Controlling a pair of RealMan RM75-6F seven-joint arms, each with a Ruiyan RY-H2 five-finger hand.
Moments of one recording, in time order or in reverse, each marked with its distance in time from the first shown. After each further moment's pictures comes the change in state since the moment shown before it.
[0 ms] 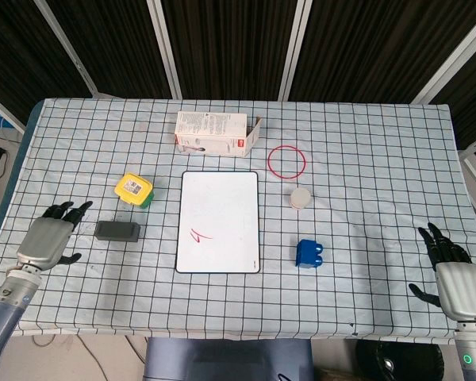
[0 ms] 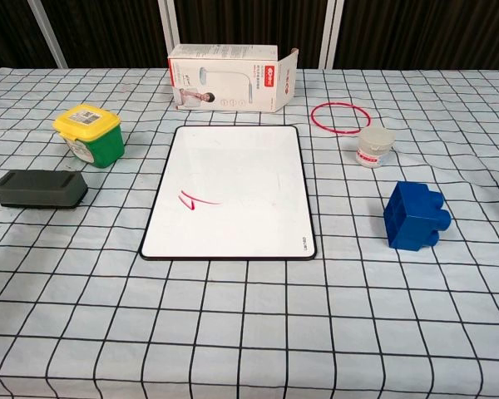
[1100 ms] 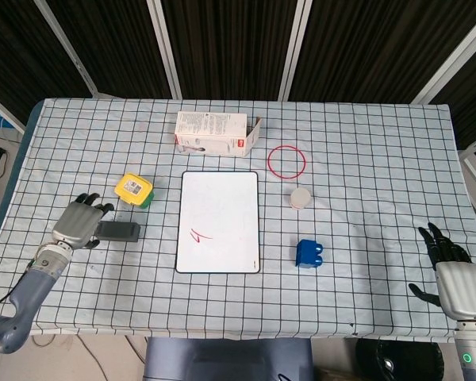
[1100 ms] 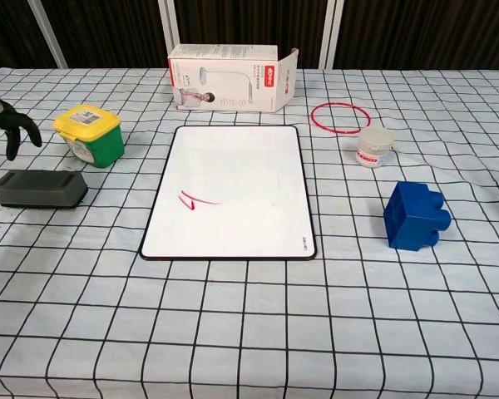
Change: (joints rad) left arm -0.179 -0.179 0.047 0.259 -0.059 -0.117 0.040; right arm 0.002 0.003 0.002 -0.007 0.012 -0.009 0.001
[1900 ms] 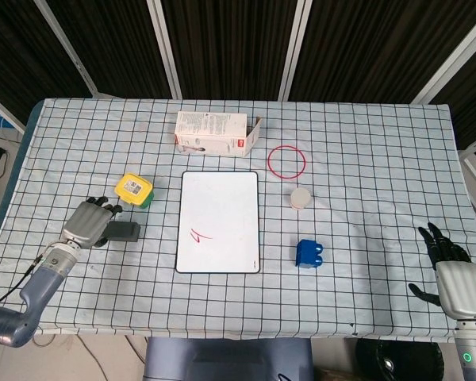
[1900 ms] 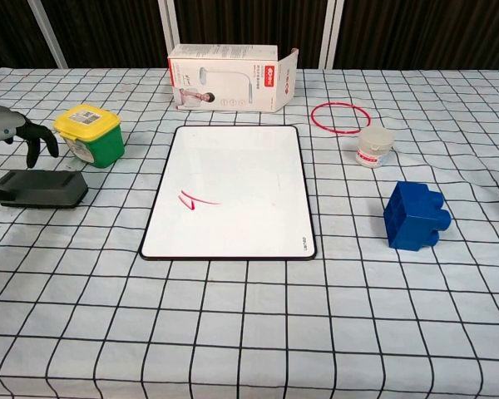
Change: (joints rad) left arm -0.023 -0.094 0.037 0.152 0.097 0.017 -0.098; right arm 0.003 0.005 0.000 -0.006 0.008 -0.010 0.007
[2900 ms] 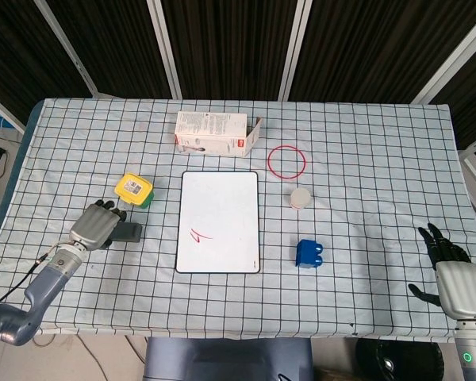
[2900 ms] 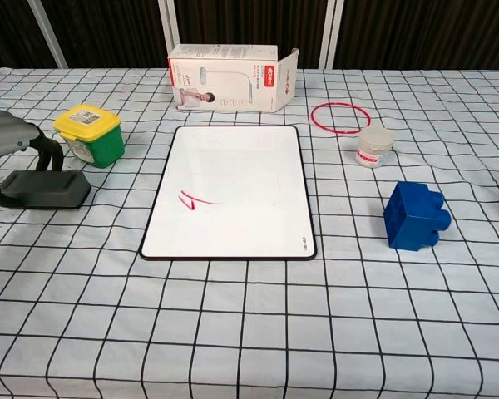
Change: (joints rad) left arm -0.023 -0.024 0.033 0.043 0.054 -0.009 -0.013; right arm 0.001 0.004 -0.001 -0.007 0.007 -0.006 0.006
